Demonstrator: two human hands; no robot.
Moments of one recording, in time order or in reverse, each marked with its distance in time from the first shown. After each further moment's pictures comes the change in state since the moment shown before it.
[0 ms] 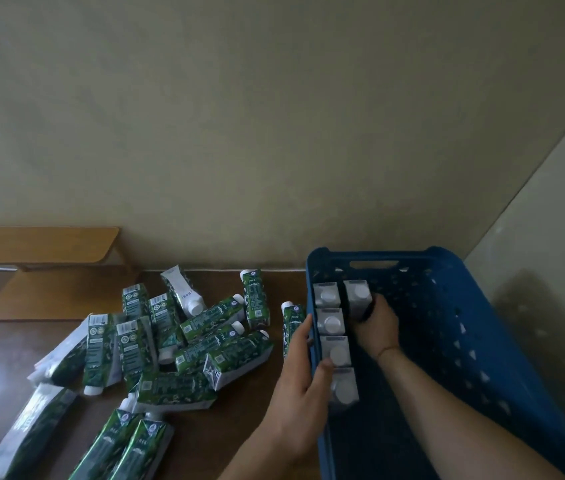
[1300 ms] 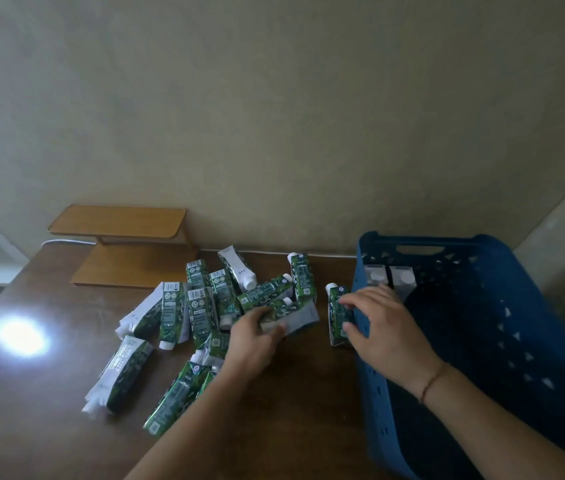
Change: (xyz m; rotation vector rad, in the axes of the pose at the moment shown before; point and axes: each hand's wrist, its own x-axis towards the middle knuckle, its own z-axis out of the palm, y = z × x) left_hand -0.012 -0.037 -0.131 0.352 0.312 -0.199; right_hand -0.126 -0.093 -0.015 -0.395 -0.206 -0.795
